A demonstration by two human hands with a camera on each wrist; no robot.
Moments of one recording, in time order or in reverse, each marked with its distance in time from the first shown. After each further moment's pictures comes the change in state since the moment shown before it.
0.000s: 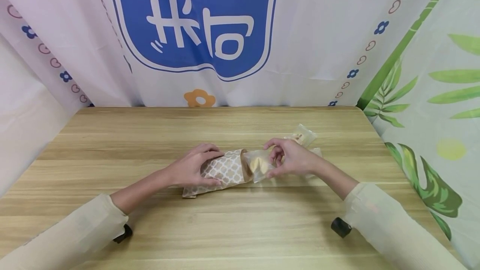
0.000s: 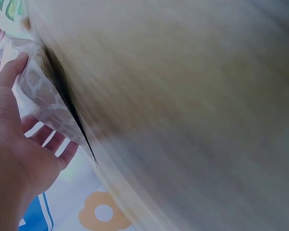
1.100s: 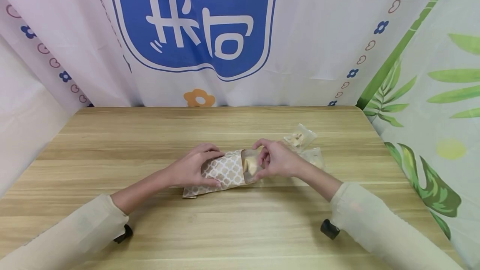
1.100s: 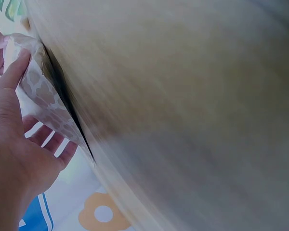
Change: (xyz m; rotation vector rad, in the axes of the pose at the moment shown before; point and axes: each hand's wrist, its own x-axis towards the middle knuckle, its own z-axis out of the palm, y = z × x) left_hand 0.000 0.002 0.000 -0.026 -0.011 -0.026; right_hand 0.018 -0.017 0.025 -0.055 0.040 0.032
